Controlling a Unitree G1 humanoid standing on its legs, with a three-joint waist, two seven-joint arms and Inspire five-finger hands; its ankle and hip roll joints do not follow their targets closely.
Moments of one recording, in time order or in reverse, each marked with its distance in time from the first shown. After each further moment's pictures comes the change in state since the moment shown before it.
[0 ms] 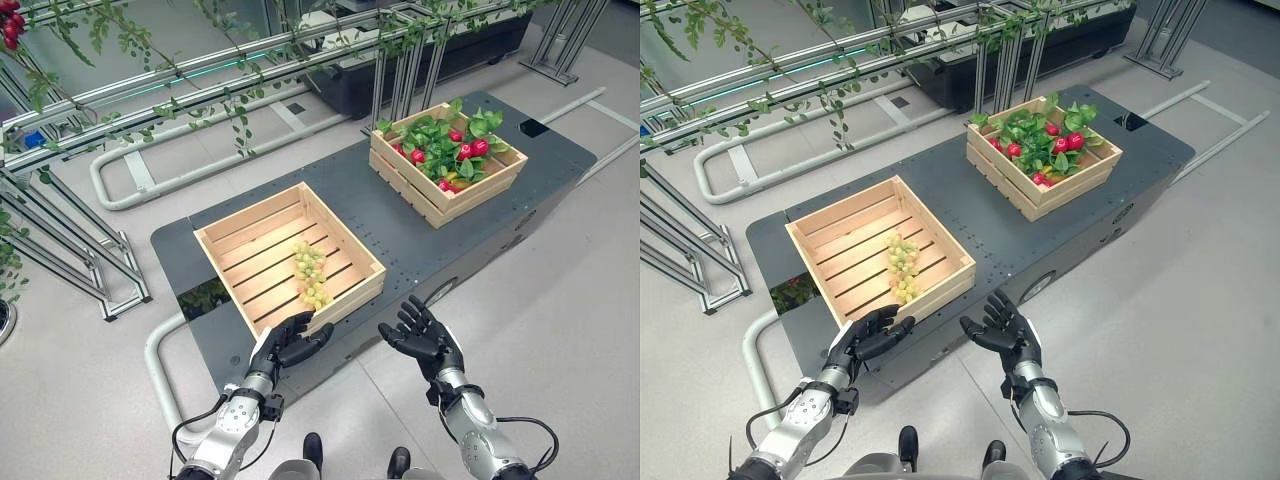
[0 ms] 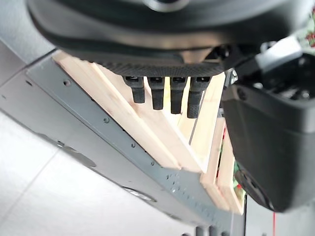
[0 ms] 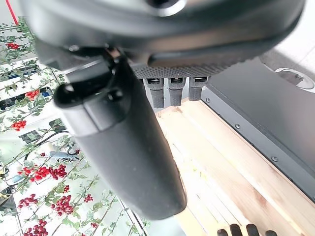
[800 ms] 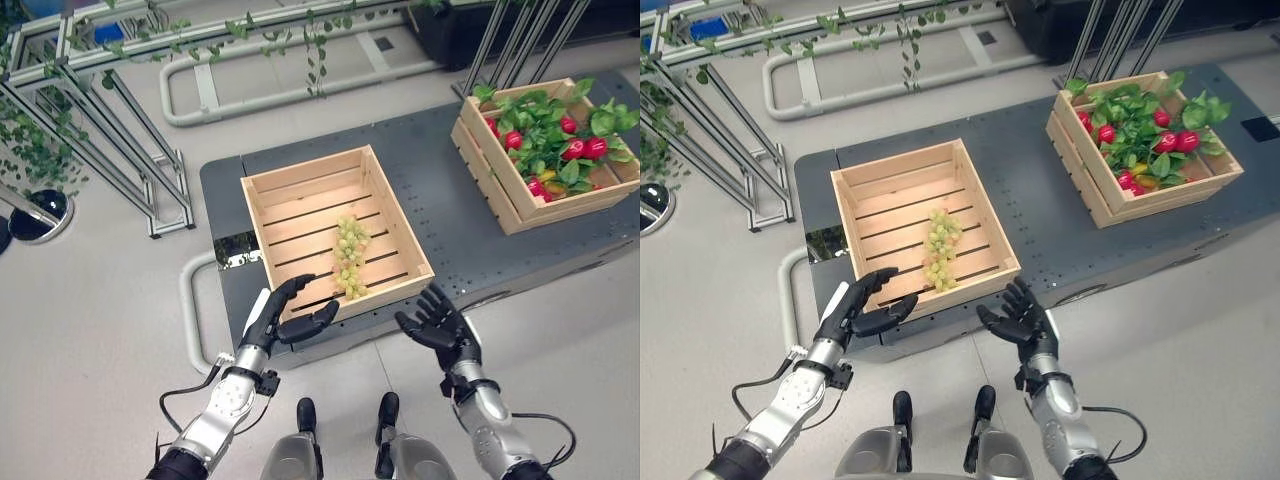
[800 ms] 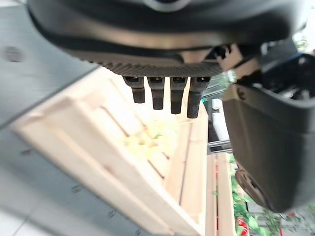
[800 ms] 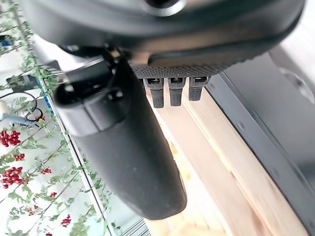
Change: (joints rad) left arm -0.114 0.073 0.002 -0.152 0.232 -0.146 0.208; right arm -0.048 -0.106 -0.051 -0.030 -0.001 -0.067 -0.041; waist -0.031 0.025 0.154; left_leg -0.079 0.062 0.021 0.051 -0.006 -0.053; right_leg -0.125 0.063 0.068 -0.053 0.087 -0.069
